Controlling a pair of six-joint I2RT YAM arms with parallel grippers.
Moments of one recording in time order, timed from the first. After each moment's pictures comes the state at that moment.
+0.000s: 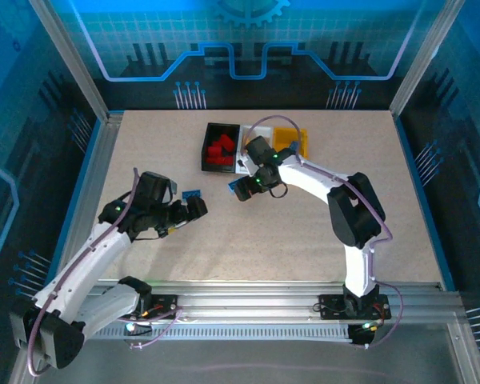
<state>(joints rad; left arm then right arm) -0.34 0.98 0.86 -0.87 0.28 -0.81 0.61 1.99 1.51 -0.70 -0.12 0.11</state>
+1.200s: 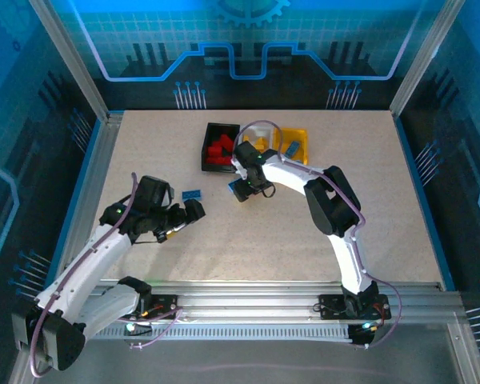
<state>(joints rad) -0.32 0.96 0.80 -0.87 0.28 -0.85 0.63 2.20 1.67 -0.73 0.03 0.08</state>
